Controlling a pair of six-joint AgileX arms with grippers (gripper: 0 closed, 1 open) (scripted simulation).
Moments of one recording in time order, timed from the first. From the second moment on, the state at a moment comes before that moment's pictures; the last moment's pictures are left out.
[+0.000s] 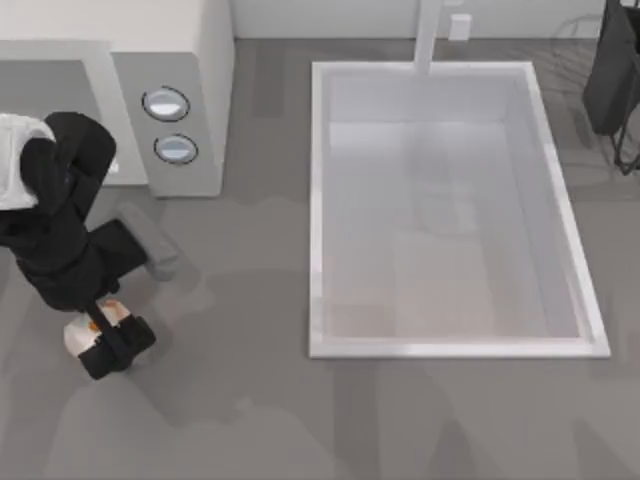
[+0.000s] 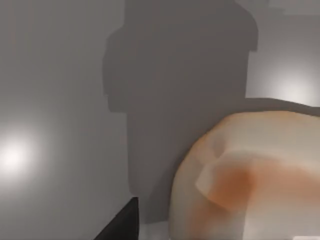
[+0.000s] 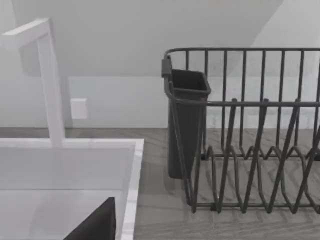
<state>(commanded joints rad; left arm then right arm) -0.20 1.92 1.00 -0.66 0.00 0.73 0.00 0.00 0.00 0.00 0.00 0.00</state>
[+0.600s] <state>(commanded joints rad) -0.20 1.92 1.00 -0.66 0.00 0.73 0.00 0.00 0.00 0.00 0.00 0.00</state>
